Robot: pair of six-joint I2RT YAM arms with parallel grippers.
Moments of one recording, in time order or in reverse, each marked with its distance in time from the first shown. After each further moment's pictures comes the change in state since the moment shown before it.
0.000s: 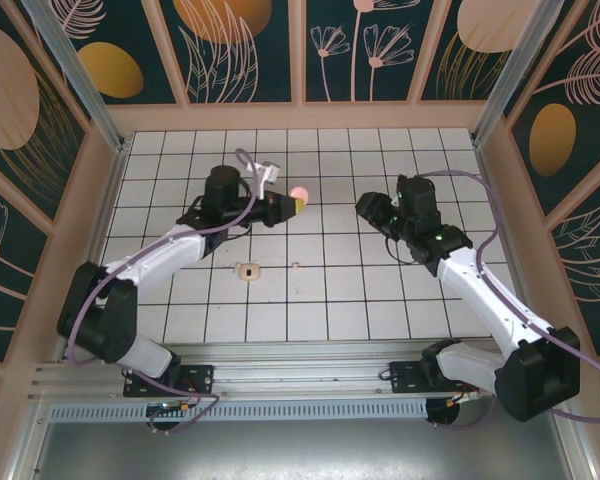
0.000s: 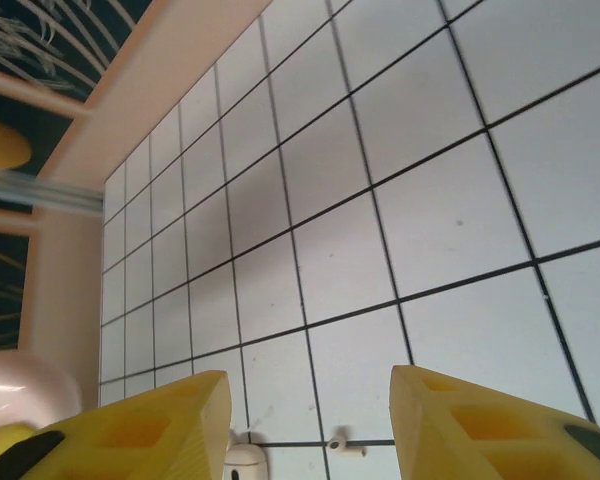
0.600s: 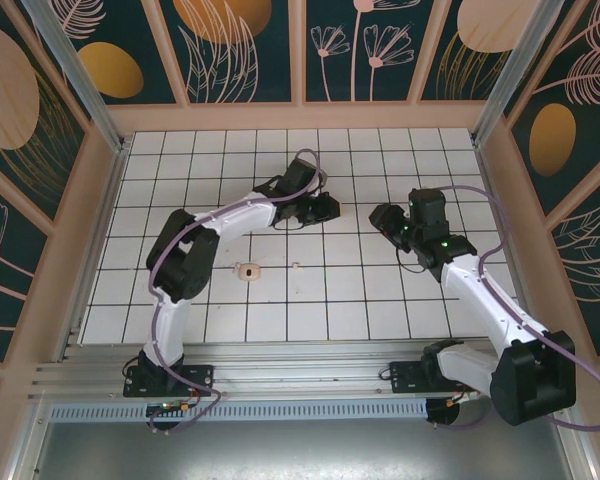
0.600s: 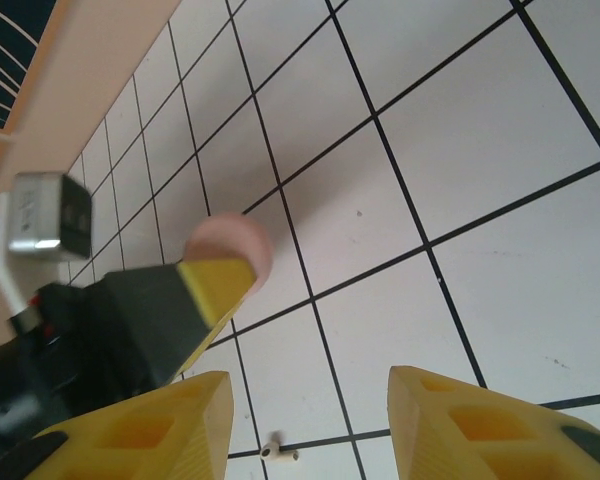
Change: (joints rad) left arm -0.159 0.580 0.590 -0.426 -0.252 -0.284; right arm -0.105 -0.013 -0.114 0.018 -0.052 -0.003
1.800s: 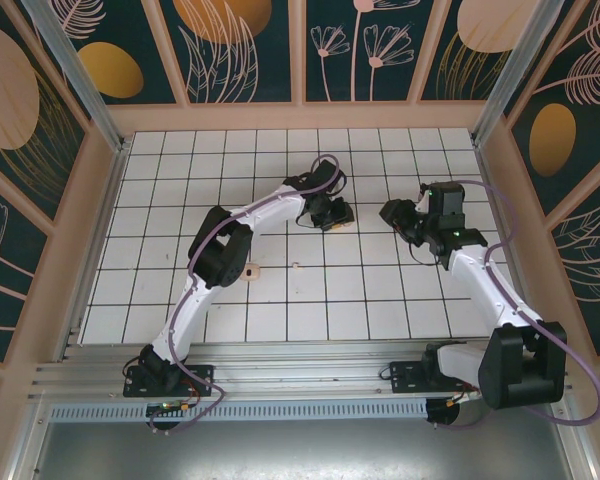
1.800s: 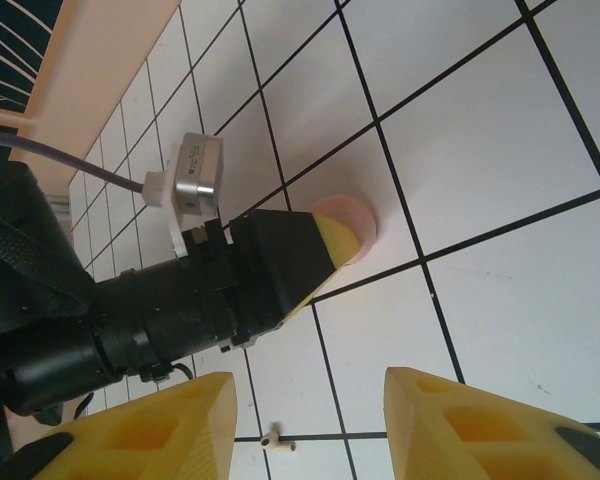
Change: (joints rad) left arm -0.040 0.315 0.432 -0.328 -0.064 -0.110; right arm -0.174 0.069 0.033 -0.004 -0.231 -0.114
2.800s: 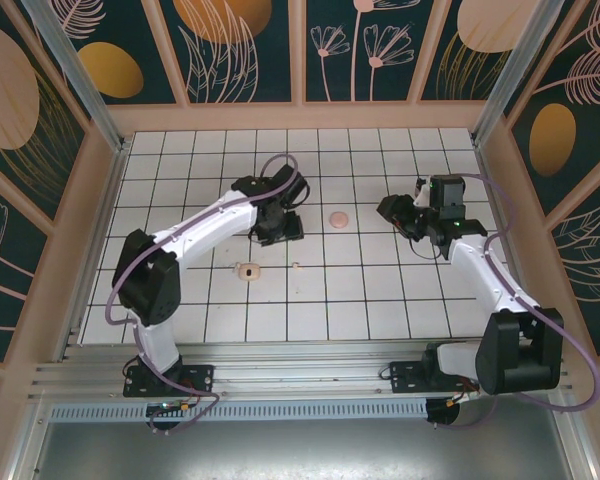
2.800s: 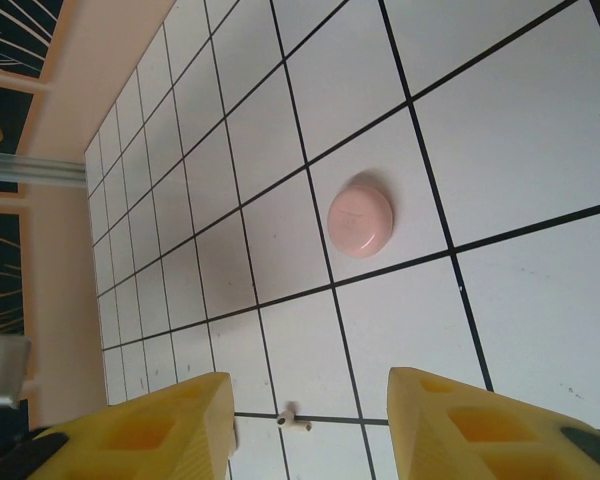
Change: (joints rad) left arm 0.000 -0.620 -0.528 -0.361 -0.307 0.047; right arm -0.019 0.074 0.064 -0.029 -0.098 -0.043
